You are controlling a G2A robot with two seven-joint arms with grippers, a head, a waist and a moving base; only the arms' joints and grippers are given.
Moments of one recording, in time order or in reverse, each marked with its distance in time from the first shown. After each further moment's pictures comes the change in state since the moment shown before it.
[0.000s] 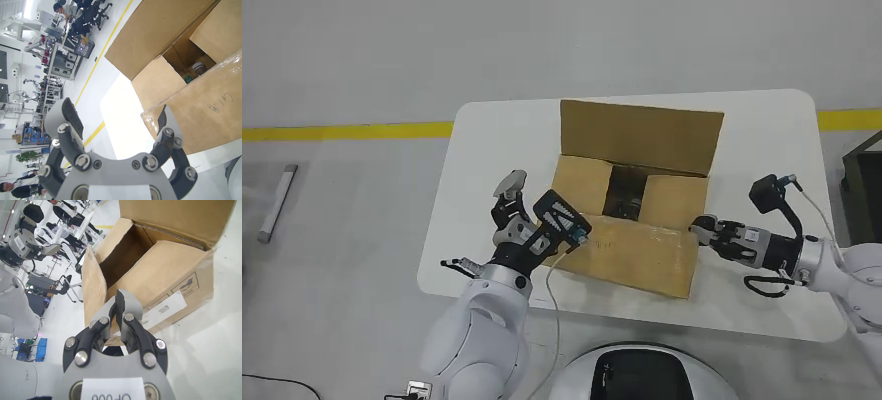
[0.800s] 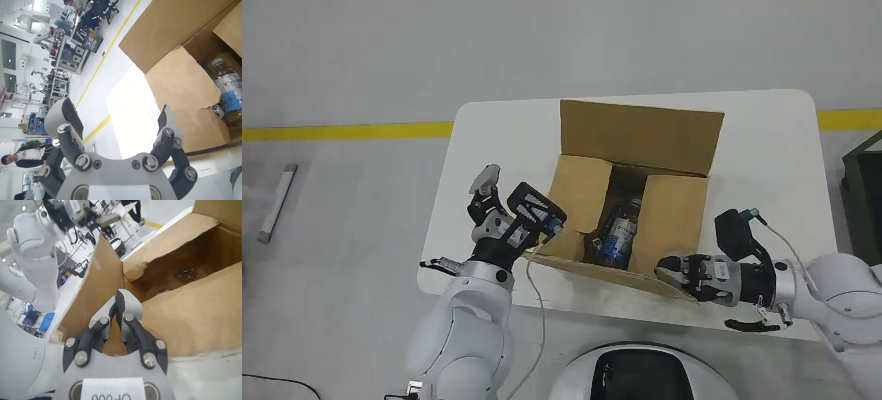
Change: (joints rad) left arm -0.010 0.015 -0.074 0.000 0.017 0.057 0.030; right arm -0.023 0.008 -0.131 -0.108 -0.009 -0.227 0.025
